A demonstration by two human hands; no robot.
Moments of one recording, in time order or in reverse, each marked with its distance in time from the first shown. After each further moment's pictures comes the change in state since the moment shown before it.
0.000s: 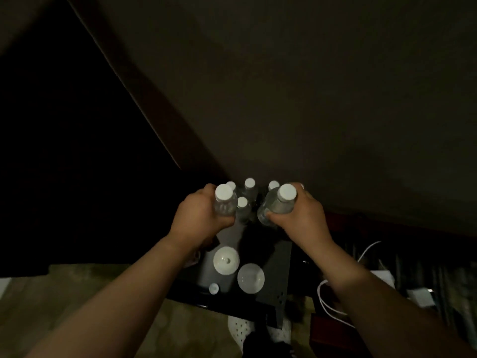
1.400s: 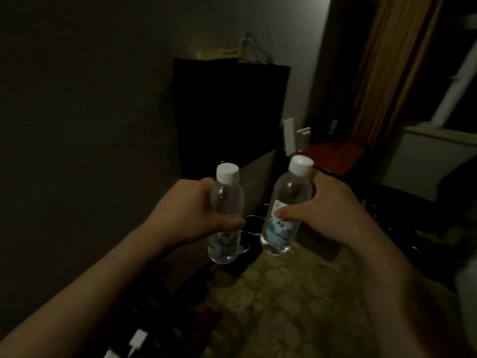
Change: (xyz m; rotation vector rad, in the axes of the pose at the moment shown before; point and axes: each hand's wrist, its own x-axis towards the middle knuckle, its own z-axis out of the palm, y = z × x) left_hand -0.504 0.721 0.060 -0.121 -0.374 1.328; right_hand -0.666 0.141 -0.662 -0.093 0.948 0.405
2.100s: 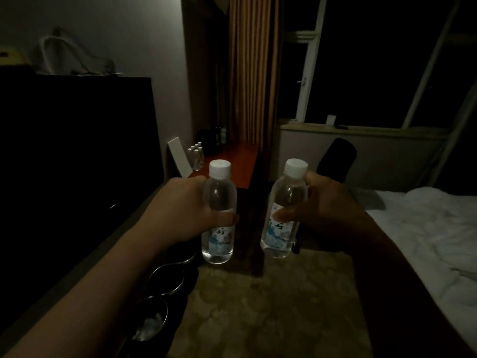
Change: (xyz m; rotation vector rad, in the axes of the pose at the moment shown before) left_hand 0.363 0.086 0.168 -0.037 -0.147 0.483; right_hand 0.199 0.185 -0.136 0.001 0.302 0.313
